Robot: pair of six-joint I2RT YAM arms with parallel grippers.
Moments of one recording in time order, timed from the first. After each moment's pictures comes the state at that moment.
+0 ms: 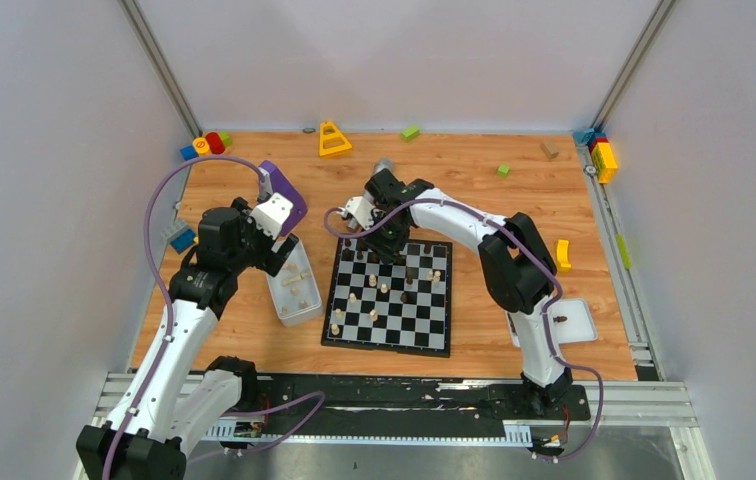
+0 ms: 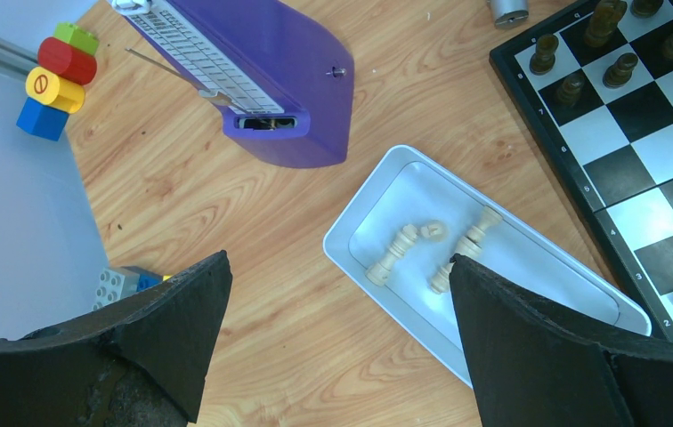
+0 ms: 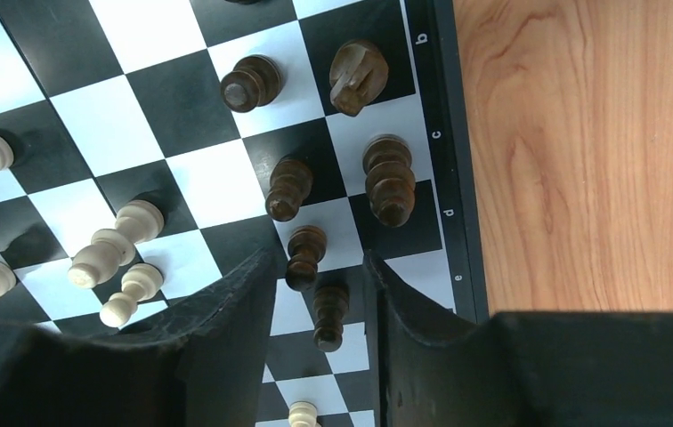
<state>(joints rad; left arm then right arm) -0.18 0.84 0.78 -0.47 0.10 0.47 0.71 2.12 1.70 -0.80 -0.22 -0.45</state>
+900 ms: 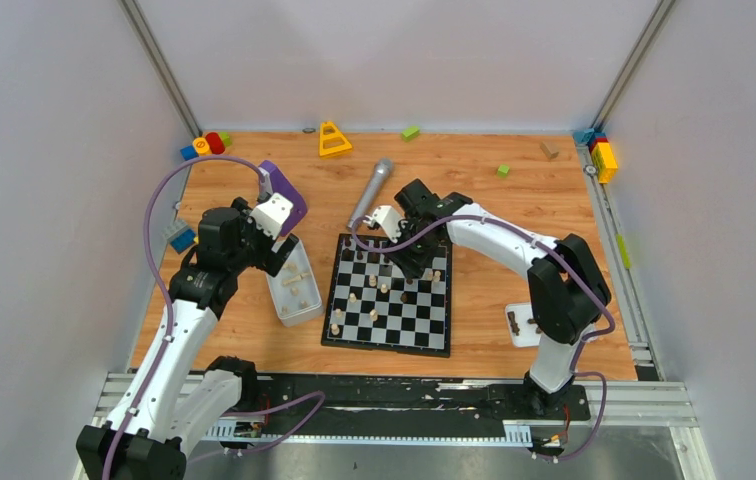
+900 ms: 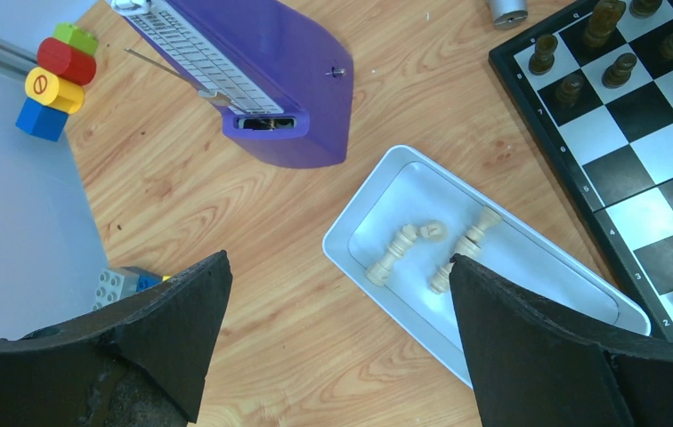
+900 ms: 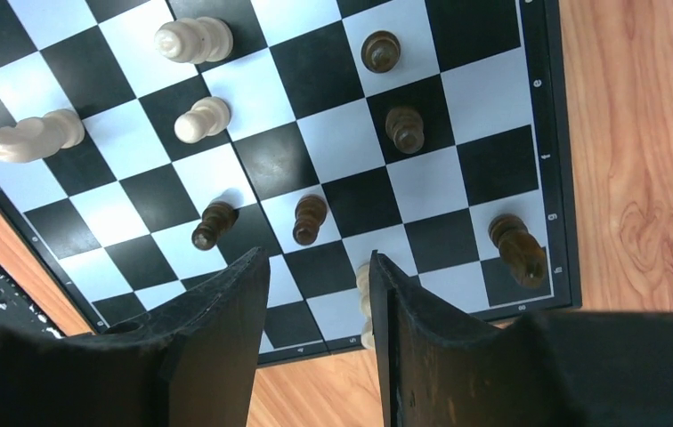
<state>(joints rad) -0.18 0.84 0.78 -0.47 0.10 0.47 0.69 1.78 1.37 -0.78 -0.23 -0.40</state>
